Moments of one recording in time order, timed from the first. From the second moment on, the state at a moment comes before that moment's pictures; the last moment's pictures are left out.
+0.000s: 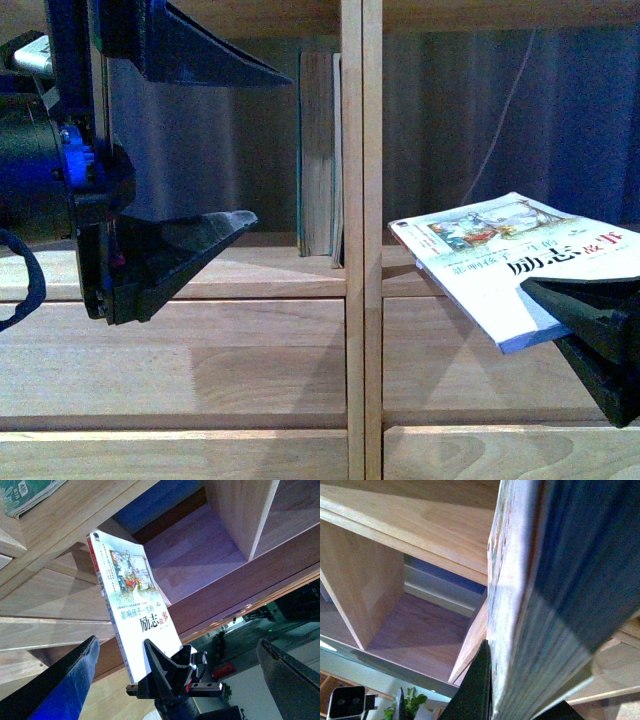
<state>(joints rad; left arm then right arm) -0.26 1.41 0.81 0.74 0.68 -1.02 0.17 1.59 0.43 1.39 -0.18 1.22</state>
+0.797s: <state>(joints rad) -0.21 1.38 0.77 0.79 0.76 -1.02 -0.02 1.44 0.71 1.34 -0.31 1.34</state>
